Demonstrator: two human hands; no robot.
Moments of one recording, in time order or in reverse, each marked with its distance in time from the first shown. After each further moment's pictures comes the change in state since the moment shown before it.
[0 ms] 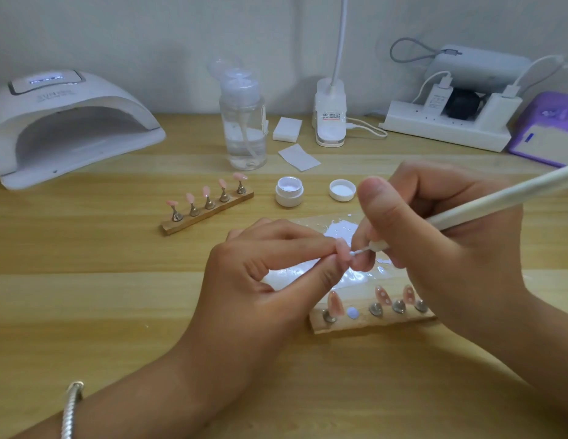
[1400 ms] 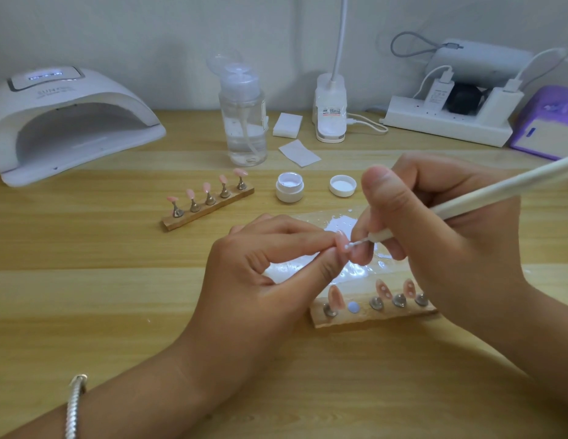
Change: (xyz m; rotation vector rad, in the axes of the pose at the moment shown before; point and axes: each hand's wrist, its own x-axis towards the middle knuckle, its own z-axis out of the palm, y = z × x) left_hand 0.000 -0.002 0.000 -0.011 -0.012 -0.007; right_hand 0.002 0.007 -0.002 0.015 -0.032 -0.039
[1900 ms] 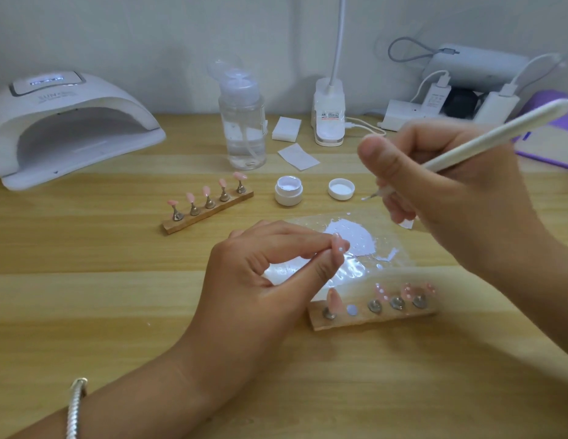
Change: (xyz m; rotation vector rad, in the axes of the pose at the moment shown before) left_hand -0.001 -0.003 0.001 0.001 0.025 -0.017; right_hand 0.027 0.005 -0.027 -0.240 0.028 0.083
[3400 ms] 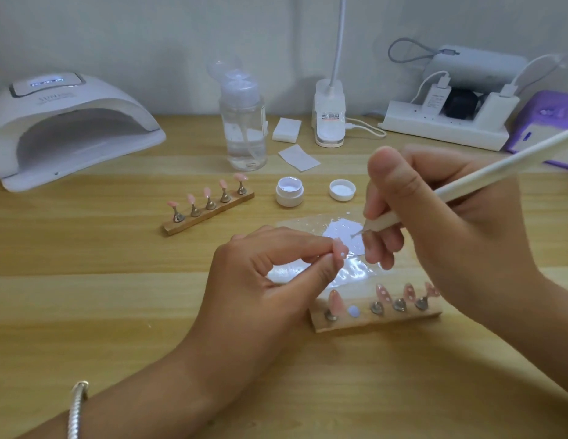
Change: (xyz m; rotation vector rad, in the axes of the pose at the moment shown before) left_hand 0.000 -0.003 -0.002 -0.034 -0.025 -0.009; right_hand -0.021 -0.014 0.016 0.196 -0.031 -0.007
